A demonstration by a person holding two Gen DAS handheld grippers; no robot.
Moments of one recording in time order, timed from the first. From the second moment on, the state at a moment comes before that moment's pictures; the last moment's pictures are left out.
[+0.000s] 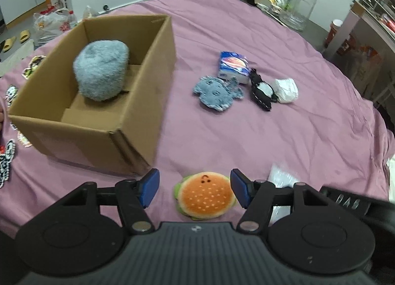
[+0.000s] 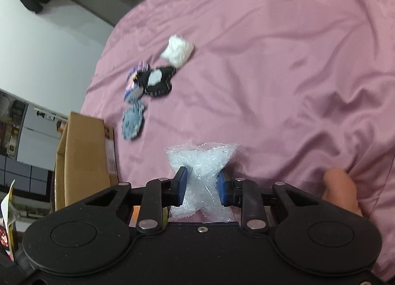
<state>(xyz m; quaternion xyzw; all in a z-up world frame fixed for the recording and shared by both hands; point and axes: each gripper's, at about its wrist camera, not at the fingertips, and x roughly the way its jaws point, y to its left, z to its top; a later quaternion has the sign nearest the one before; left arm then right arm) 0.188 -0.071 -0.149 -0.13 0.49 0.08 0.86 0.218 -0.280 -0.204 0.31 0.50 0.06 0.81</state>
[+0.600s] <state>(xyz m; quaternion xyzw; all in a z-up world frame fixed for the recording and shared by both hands) 0.200 -0.081 -0.185 -0.14 0.52 0.05 0.84 0.231 -0.268 -0.217 0.26 0.52 0.07 0.81</state>
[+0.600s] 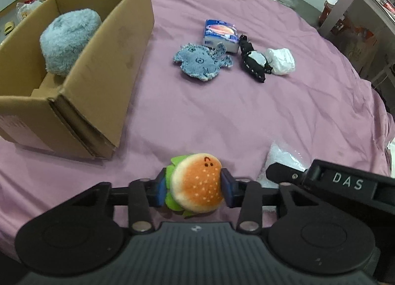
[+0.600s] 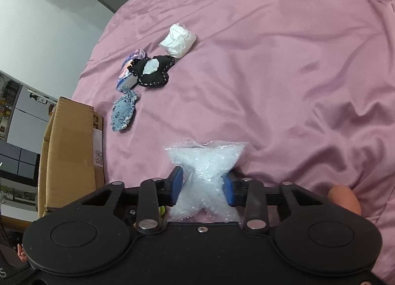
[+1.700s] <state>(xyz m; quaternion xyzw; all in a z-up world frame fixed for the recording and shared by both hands) 0.175 -0.017 -0.087 -0.20 0.43 0.02 0.88 0.198 -0.225 -0.113 0.27 0.45 0.10 0.85</state>
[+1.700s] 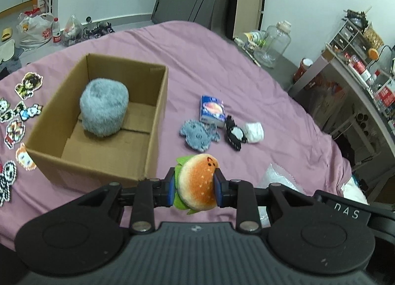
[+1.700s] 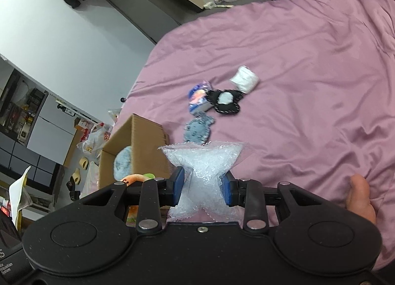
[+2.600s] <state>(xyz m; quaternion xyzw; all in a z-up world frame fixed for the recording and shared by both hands) 0.201 0.118 -0.093 -0.26 0.38 0.05 0.88 0.240 -0.096 -0.090 0.20 0.44 0.14 0.87</state>
